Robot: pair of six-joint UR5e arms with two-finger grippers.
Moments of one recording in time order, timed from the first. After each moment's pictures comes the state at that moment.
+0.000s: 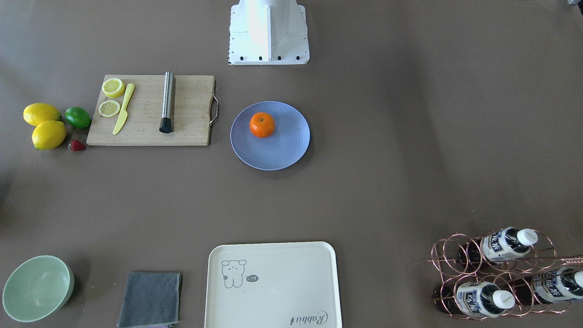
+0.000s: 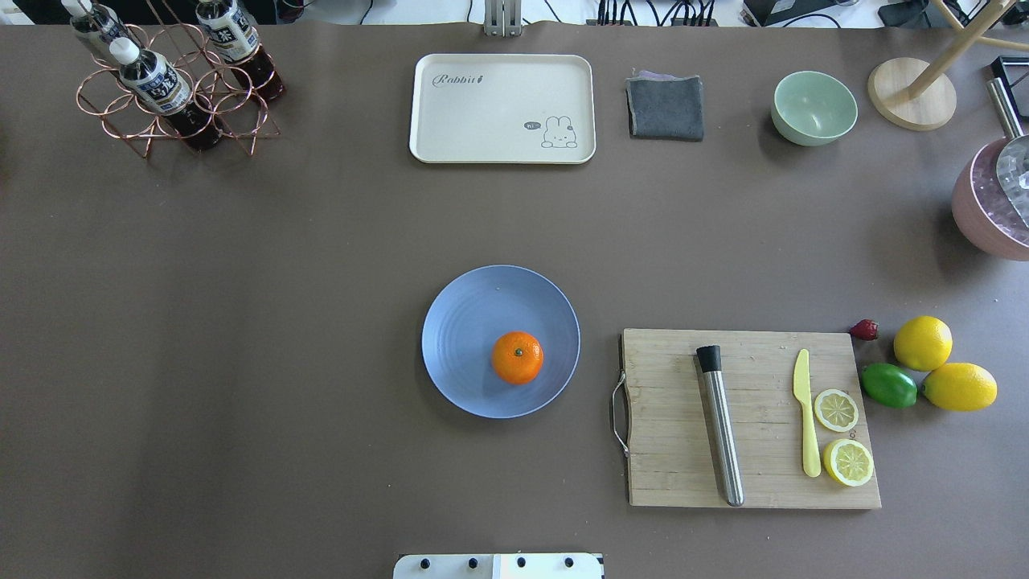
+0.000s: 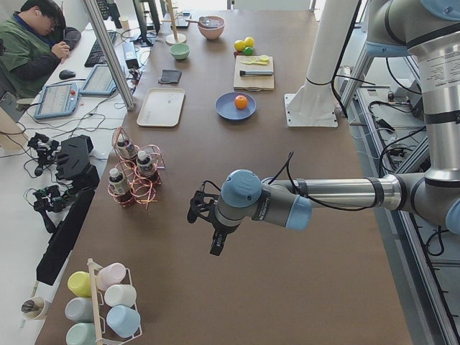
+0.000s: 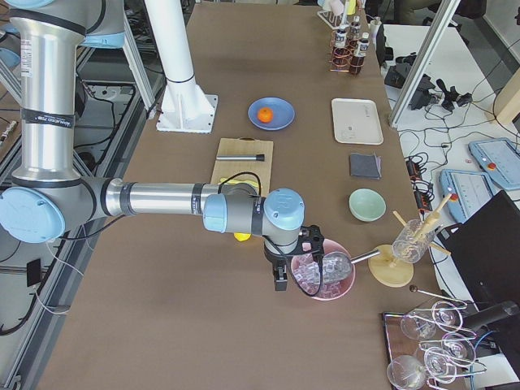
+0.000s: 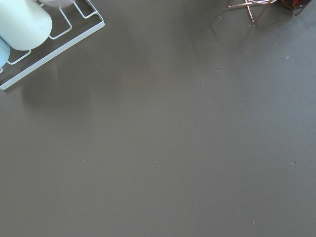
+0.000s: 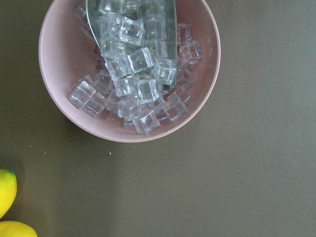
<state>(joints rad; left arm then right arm) -1.63 -1.31 -1.80 -1.89 -2.41 0.03 1.61 -1.67 1.71 -1.62 2.31 -0.15</state>
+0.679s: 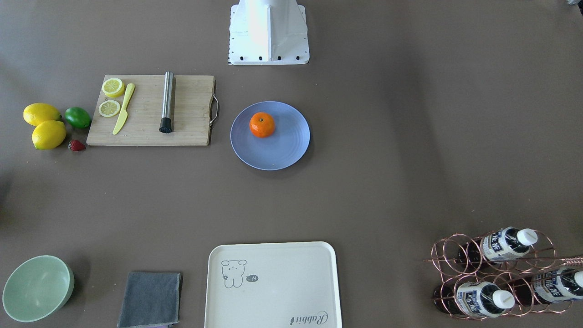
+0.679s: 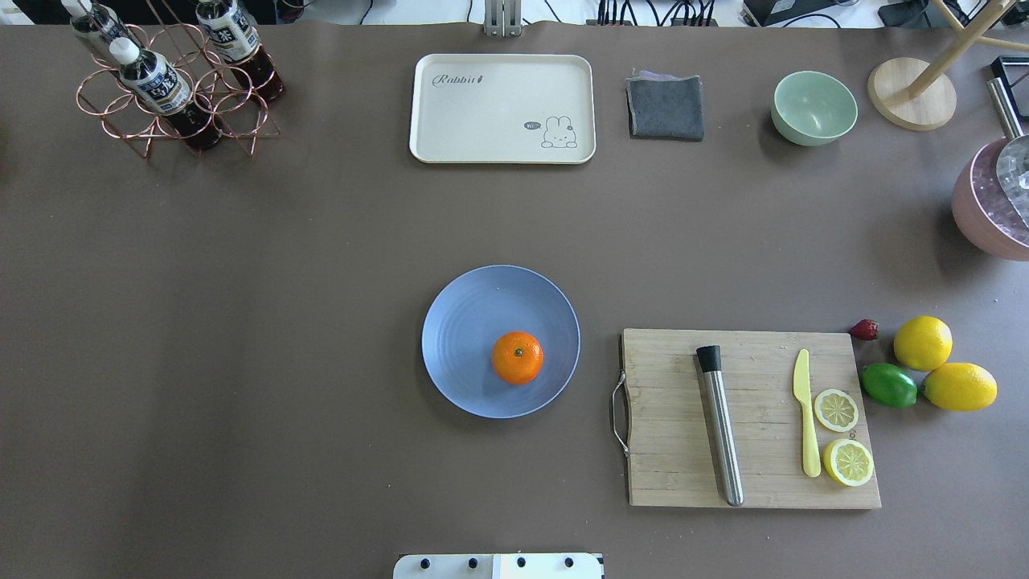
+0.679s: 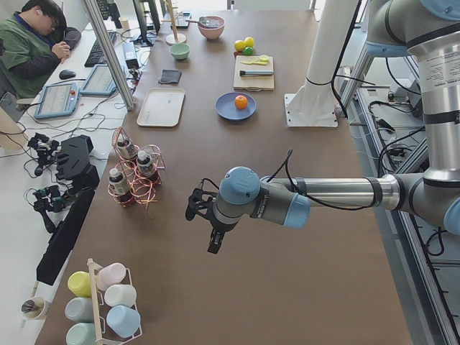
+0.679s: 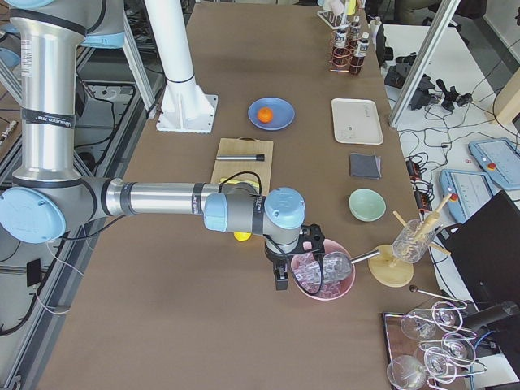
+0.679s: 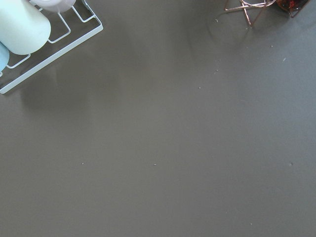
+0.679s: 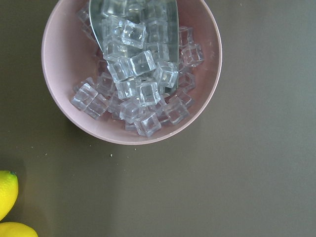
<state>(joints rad) -1.63 -1.33 -1.80 -1.89 -2.40 0.03 1.61 -1.67 1.71 -1.62 2.31 -0.16</state>
